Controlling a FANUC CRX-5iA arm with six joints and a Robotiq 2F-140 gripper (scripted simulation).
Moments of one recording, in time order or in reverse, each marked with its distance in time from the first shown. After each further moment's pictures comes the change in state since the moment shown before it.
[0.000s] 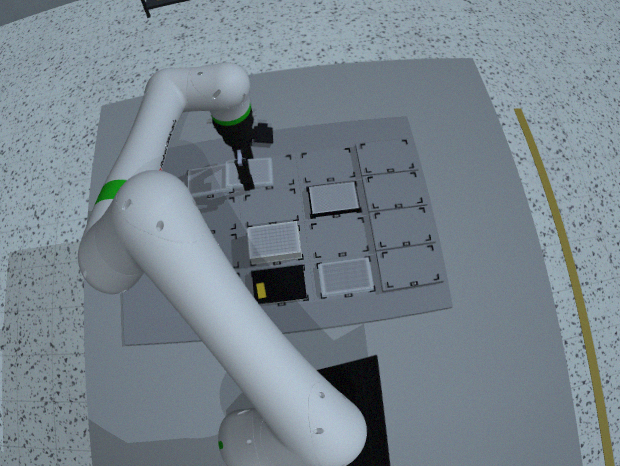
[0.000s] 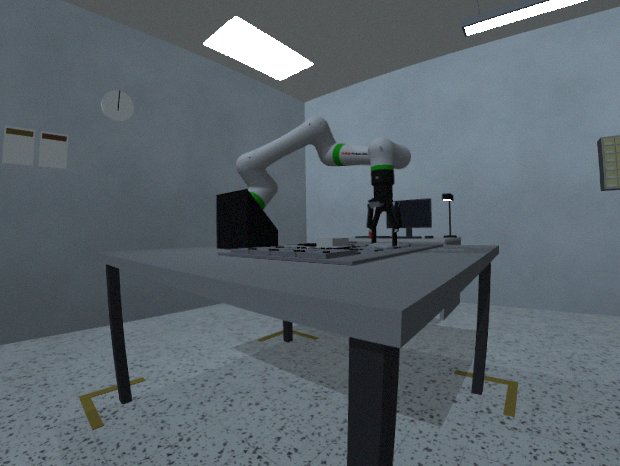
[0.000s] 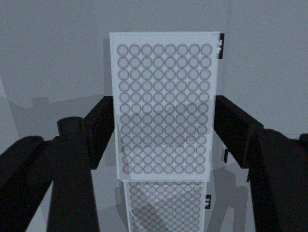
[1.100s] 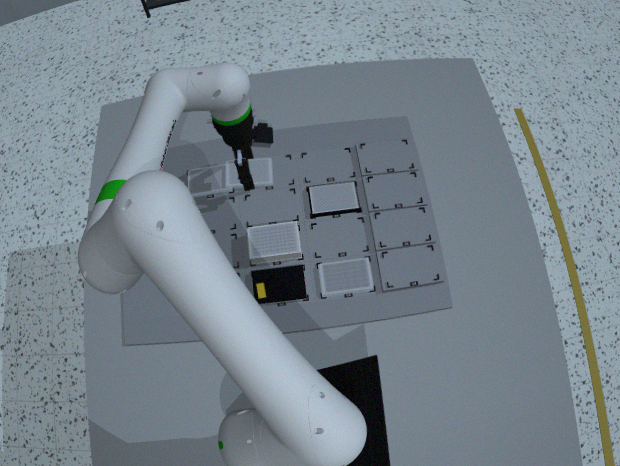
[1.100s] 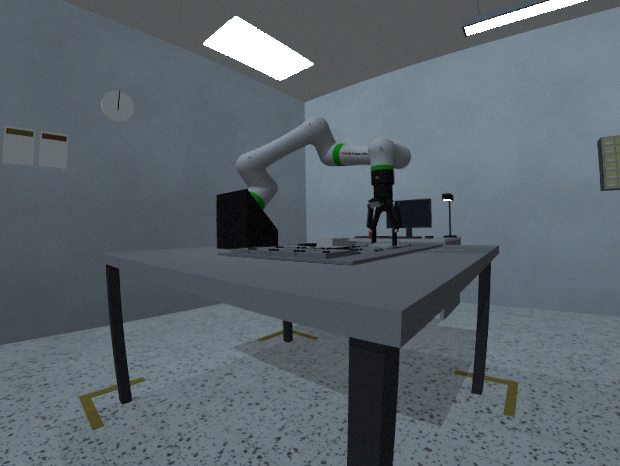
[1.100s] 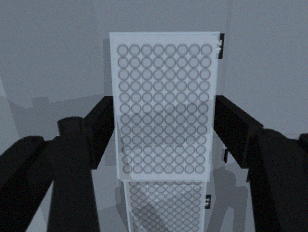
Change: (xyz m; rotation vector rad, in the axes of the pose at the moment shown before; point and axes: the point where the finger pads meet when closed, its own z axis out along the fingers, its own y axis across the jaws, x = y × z) arm 0.000 0.000 0.000 0.000 0.000 0.000
